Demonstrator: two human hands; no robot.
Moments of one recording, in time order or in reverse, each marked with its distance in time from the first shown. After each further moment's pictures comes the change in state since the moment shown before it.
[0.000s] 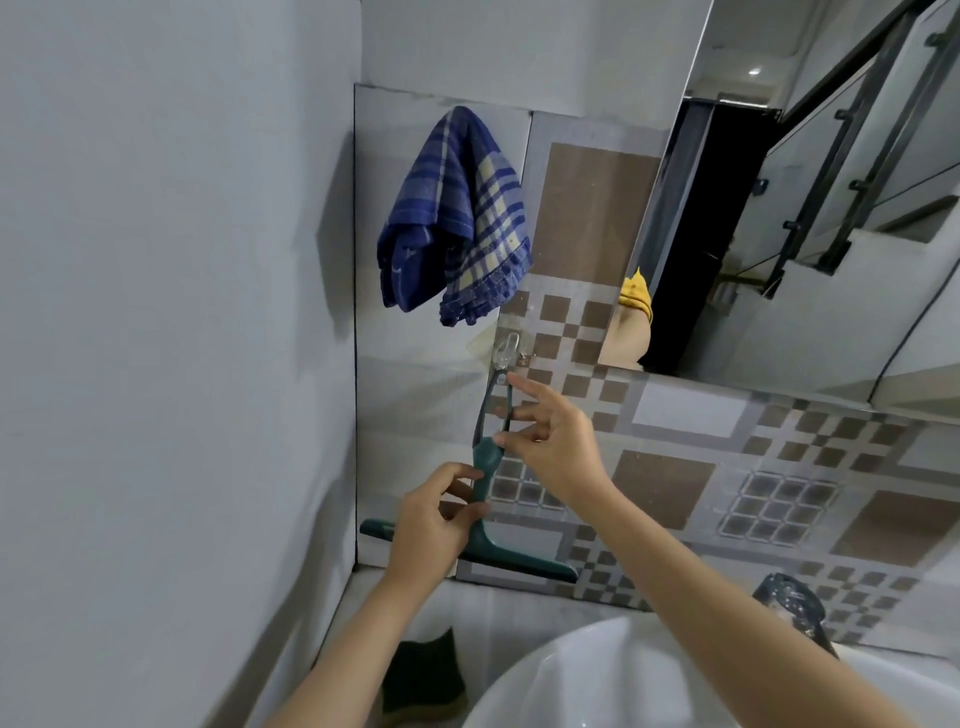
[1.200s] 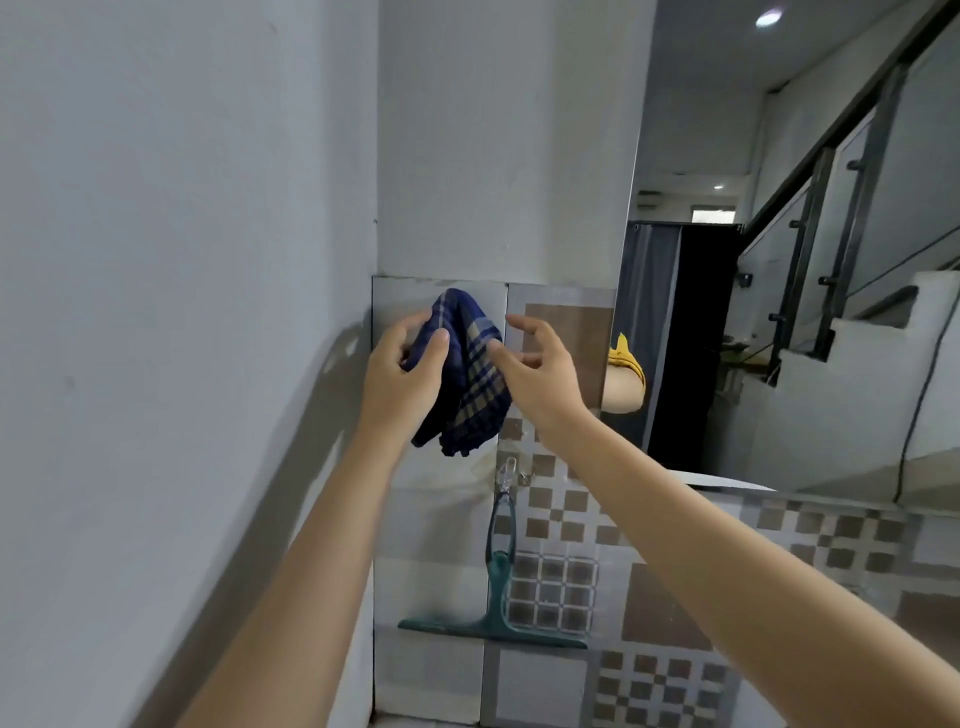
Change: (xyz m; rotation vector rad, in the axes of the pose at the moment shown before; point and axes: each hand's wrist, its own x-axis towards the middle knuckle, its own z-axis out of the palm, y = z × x) left_hand 0.137 0.185 -0.087 -0.048 0.322 0.144; right_hand 0.079 -0.156 -0.041 0.290 0.178 -0.080
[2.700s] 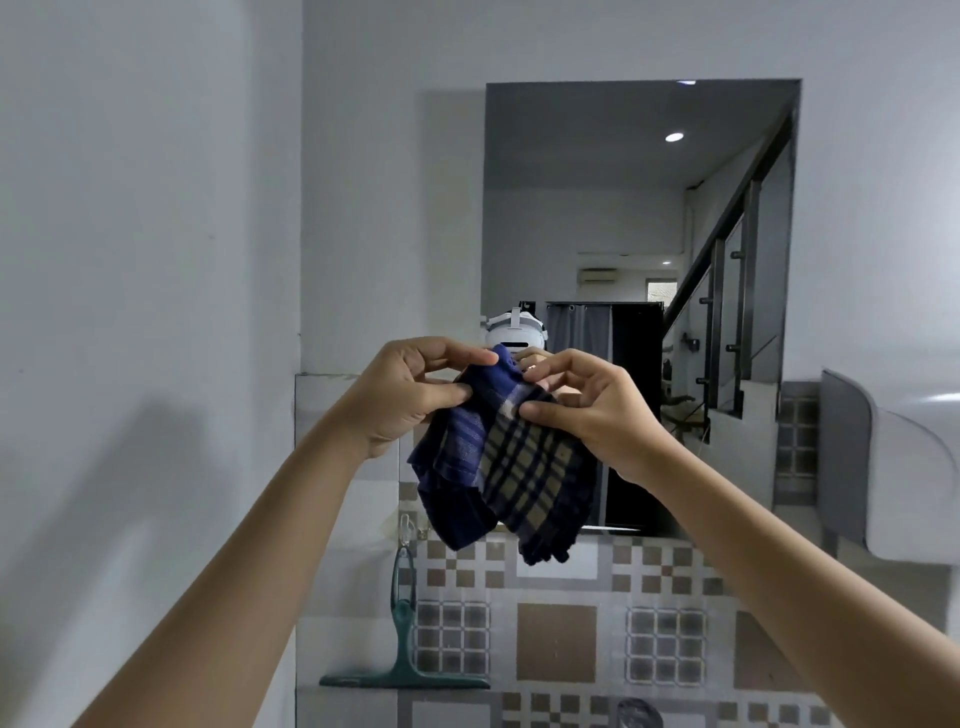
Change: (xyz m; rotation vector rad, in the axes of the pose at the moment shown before) left_hand -0.067 0.178 0.052 -0.181 -0.605 0.198; right_hand -0.084 -0.104 -0.205 0.009 -0.239 -0.350
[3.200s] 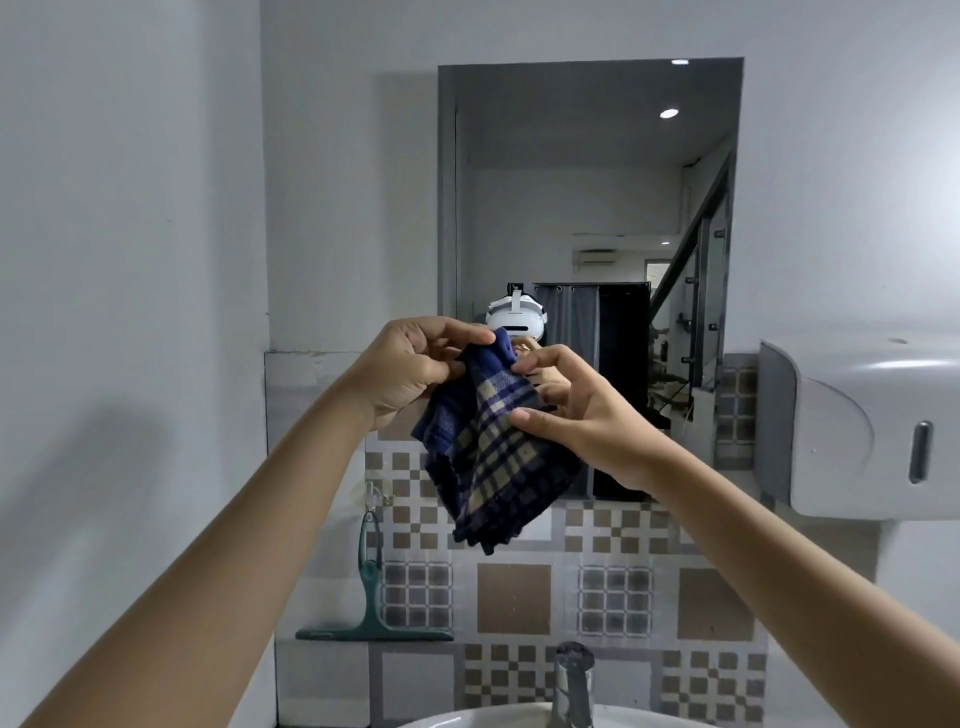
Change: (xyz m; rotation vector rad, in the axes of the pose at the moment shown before) left_hand 0.005 0.016 0.059 0.012 -0.024 -0.049; right_hand -0.056 -0.014 -0.043 0.120 -0.192 0.145
